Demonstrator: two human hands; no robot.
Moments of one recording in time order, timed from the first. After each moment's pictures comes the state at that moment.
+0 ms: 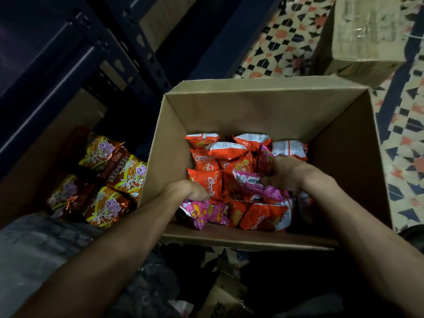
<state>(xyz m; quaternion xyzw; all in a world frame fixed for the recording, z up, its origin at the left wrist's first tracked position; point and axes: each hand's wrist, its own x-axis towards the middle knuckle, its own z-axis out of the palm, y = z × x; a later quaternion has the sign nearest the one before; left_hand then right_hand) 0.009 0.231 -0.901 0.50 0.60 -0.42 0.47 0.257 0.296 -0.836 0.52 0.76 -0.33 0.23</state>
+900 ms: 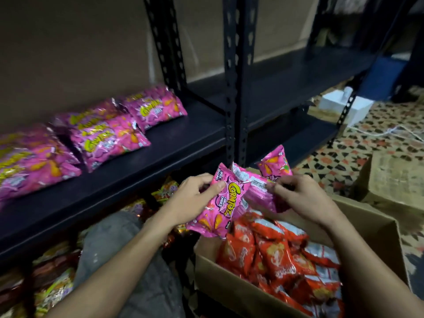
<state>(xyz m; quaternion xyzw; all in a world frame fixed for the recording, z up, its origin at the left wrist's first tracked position) -0.040 0.125 -0.654 0.56 0.68 0.41 0.26 0.188 0.271 -0.656 0.38 0.83 -0.35 -0.18</state>
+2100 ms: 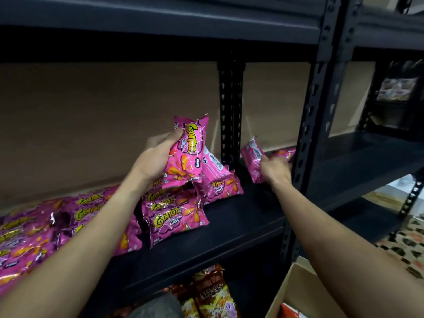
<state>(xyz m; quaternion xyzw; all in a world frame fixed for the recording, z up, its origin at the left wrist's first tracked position) -0.222 0.106 -0.448 0.36 0.64 0.67 0.11 -0.100 0.338 -0.509 0.47 0.71 -0.40 -0.34</state>
